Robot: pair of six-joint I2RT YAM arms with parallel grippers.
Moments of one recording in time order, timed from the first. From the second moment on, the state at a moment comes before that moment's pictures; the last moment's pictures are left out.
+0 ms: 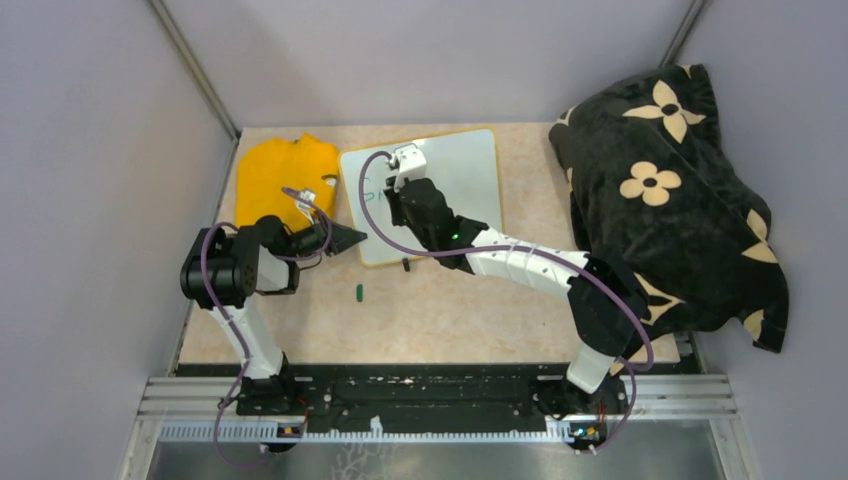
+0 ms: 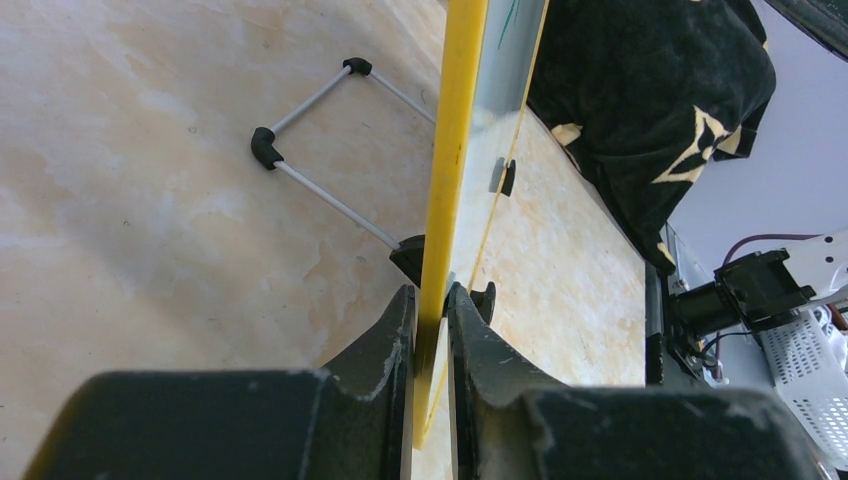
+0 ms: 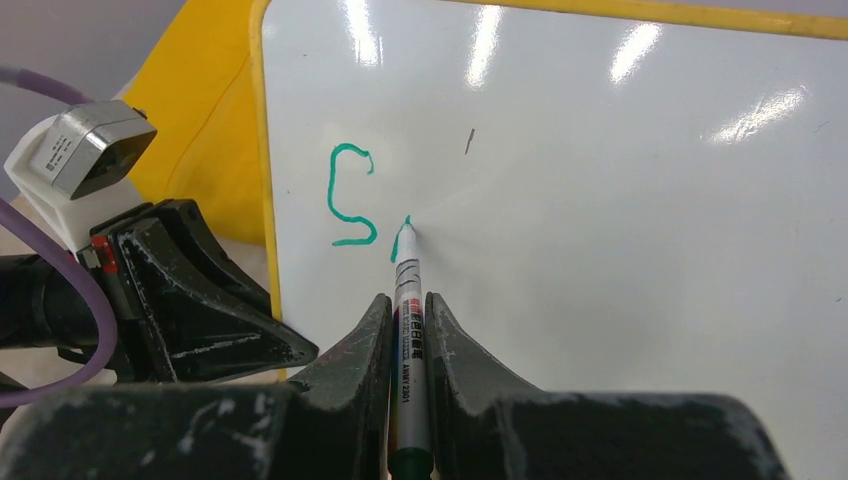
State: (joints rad) left arm 0.04 1.91 0.53 1.35 1.08 -0.66; right arm 0.93 1.69 1.27 0.17 0.42 0.19
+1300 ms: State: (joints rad) left arm 0.04 1.91 0.53 1.35 1.08 -0.66; right arm 0.92 1.66 1.20 0.19 0.42 0.21
